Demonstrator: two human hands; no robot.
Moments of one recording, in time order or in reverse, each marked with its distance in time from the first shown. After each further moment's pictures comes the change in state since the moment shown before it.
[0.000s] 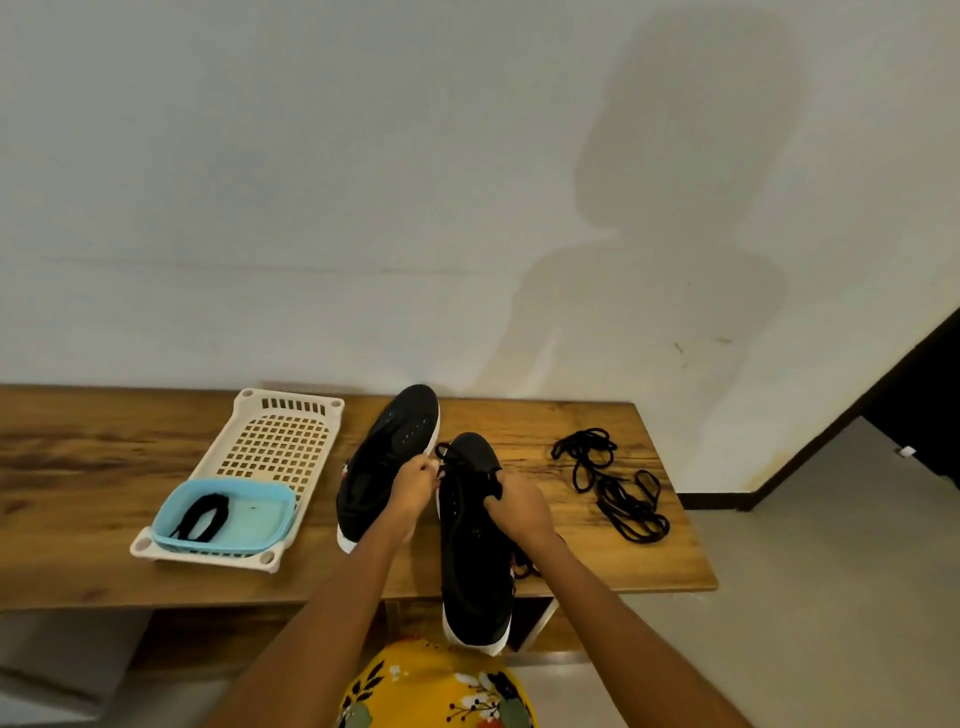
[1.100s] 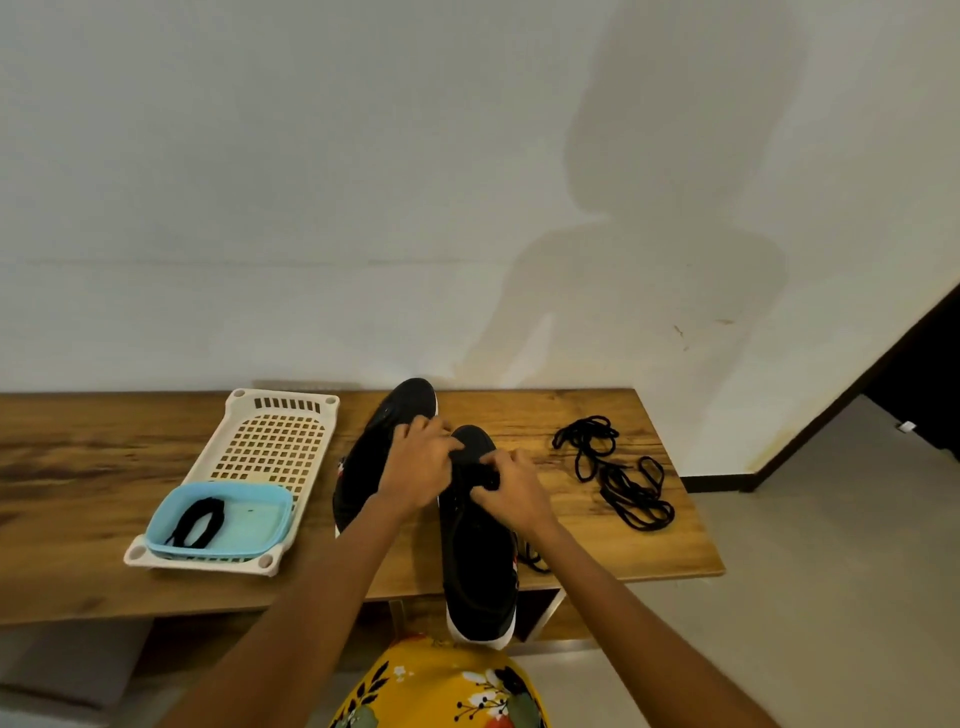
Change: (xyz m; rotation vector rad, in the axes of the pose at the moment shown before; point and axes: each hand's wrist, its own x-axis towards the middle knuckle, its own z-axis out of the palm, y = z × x) left_hand 0.010 0.023 -0.008 1.241 0.021 0.743; right_hand -0.005 -0.006 -0.006 0.143 0.025 -0.097
